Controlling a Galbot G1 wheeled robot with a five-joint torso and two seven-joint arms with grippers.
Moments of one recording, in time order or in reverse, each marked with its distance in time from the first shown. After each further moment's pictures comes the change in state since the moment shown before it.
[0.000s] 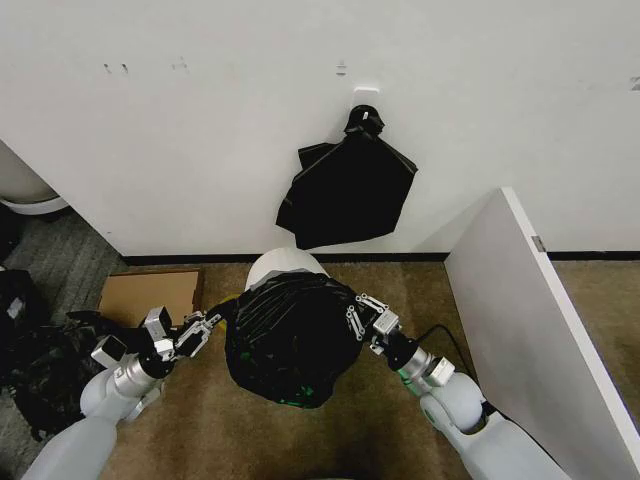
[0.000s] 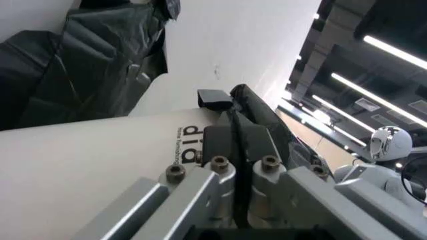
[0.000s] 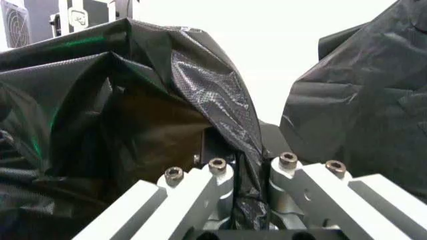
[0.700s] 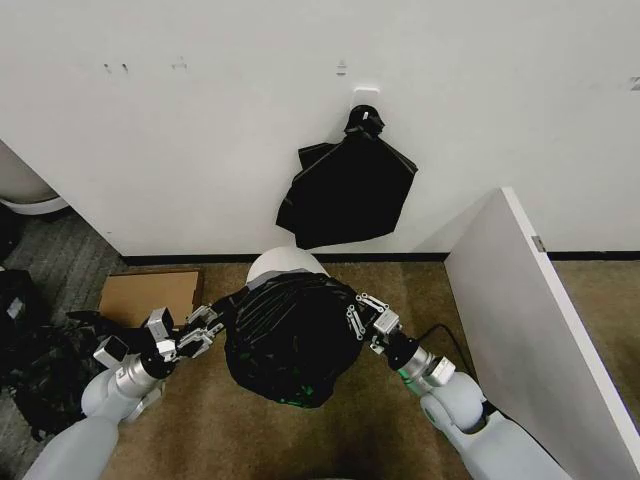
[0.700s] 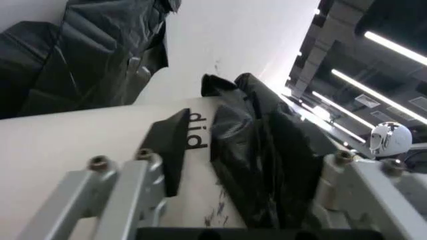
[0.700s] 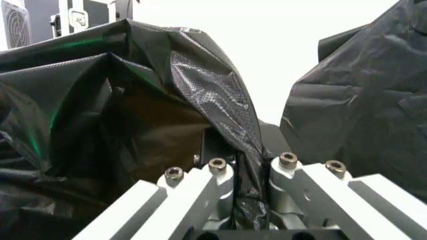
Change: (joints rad) left arm -0.008 -0.004 0.005 0.016 0.019 0.005 0.011; right arm 0.004 0.000 -0.001 0.000 0.001 0.000 0.000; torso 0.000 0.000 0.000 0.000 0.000
